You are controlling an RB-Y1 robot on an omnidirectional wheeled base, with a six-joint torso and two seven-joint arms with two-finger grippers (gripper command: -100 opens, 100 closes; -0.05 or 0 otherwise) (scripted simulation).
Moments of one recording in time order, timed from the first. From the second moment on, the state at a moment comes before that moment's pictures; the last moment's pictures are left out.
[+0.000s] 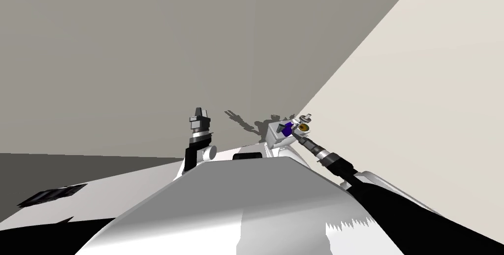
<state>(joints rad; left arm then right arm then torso) 0.47 -0.03 0.03 -2.22 0.11 -0.42 -0.15 1.17 -0.87 -0.39 -2.22 0.19 -0.30 -0.03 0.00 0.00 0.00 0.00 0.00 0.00</state>
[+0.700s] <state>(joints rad) 0.47 -0.03 0.03 -2.22 0.11 -0.42 -0.15 1.29 -1.06 -0.47 -2.19 0.23 -0.23 -0.04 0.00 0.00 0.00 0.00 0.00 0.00</state>
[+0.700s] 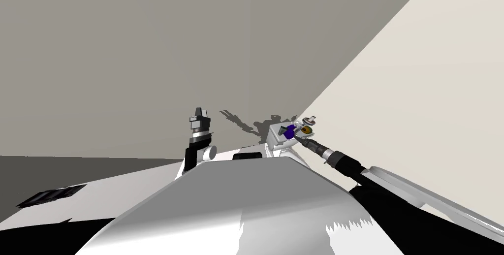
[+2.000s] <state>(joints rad) 0.47 -0.03 0.03 -2.22 0.11 -0.42 -0.15 1.51 -1.41 -0.62 -2.13 0.29 -0.11 -0.07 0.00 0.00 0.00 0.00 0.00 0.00</state>
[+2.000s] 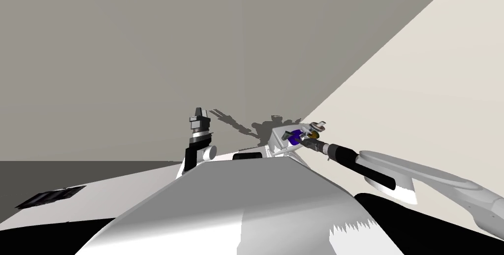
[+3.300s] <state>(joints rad) 0.47 -0.03 0.03 -2.22 0.11 -0.42 -0.15 1.46 -1.41 -0.54 -2.08 0.31 -0.10 -0.05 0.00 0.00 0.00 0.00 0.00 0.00</state>
